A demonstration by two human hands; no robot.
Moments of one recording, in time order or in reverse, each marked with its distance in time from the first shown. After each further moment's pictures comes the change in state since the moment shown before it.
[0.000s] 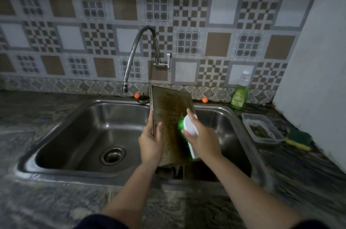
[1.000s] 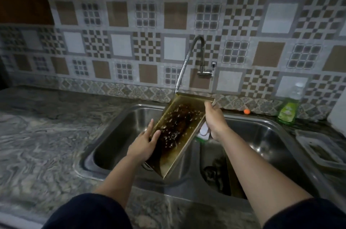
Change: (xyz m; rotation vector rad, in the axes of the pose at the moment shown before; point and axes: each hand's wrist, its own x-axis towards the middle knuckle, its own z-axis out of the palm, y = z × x) left_hand 0.090 -0.053 -0.184 0.624 -0.451 -0.274; right_hand 0.092 -0.135 0.067 0.783 -0.057 0.451
